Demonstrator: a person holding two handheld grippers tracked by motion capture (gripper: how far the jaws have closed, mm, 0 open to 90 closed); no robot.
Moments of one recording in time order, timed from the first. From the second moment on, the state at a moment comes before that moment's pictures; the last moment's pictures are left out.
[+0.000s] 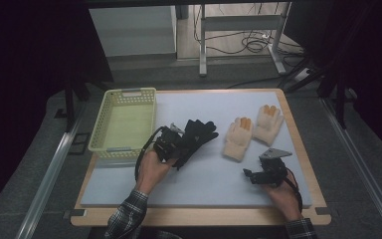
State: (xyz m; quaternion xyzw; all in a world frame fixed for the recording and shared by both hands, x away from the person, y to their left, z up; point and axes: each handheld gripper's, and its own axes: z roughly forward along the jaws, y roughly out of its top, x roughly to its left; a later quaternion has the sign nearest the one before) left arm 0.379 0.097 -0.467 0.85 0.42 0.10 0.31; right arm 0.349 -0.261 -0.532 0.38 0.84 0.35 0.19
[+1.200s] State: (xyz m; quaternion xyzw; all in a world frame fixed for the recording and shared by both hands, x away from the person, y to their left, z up) left arm 0.423 0.247 -0.403 0.73 0.59 0.20 0.28; right arm 0.349 -0.260 -0.532 0.38 0.84 0.35 0.19
